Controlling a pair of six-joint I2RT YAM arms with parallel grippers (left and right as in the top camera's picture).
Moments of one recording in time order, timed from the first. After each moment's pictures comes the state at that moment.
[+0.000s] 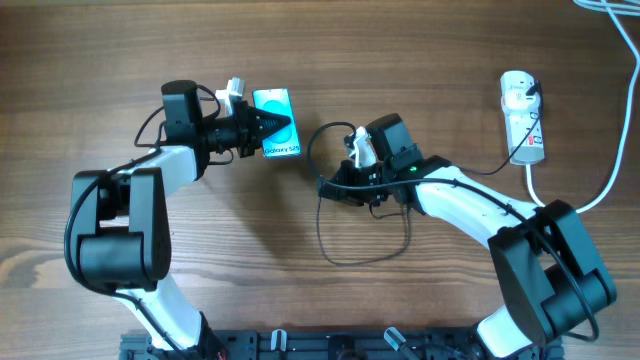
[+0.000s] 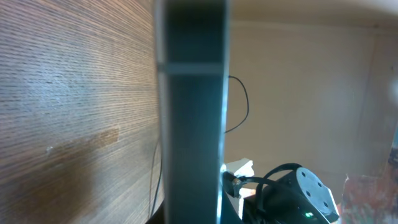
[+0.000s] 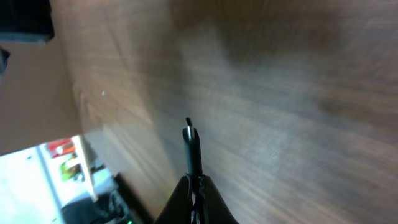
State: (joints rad) left arm 0.01 1.93 0.93 0.32 1.21 -0.94; right arm 0.50 1.74 0.88 -0.16 -0.69 0.70
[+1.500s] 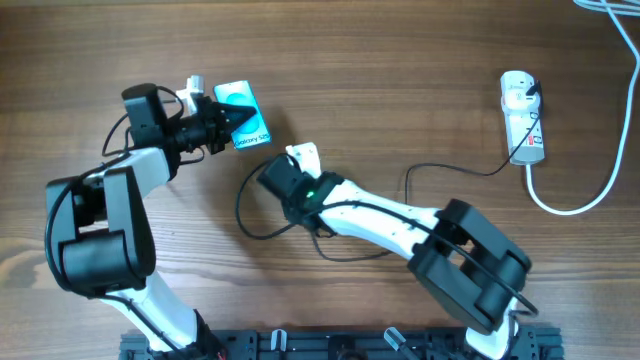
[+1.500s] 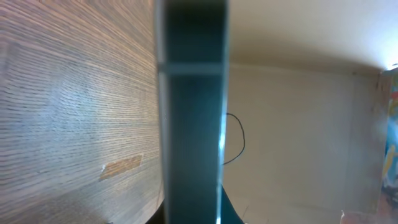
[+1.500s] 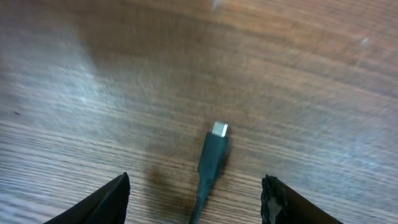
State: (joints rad) left arm 0.17 1.93 0.93 0.32 1.20 -0.94; right arm 0.93 1.98 1.24 -0.51 0.31 0.62
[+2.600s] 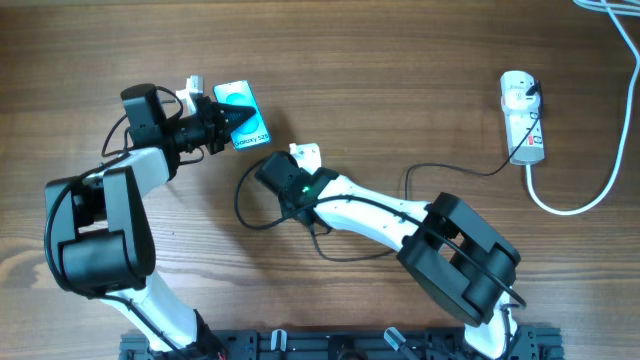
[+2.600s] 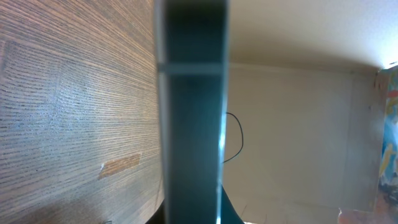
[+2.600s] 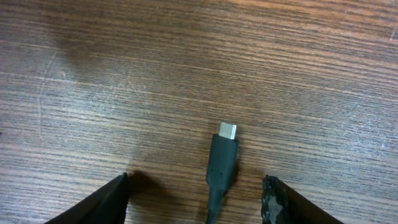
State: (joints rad) left arm 0.17 1.93 0.93 0.32 1.21 -0.94; right arm 0.92 2.04 1.29 -0.54 0.26 0.73
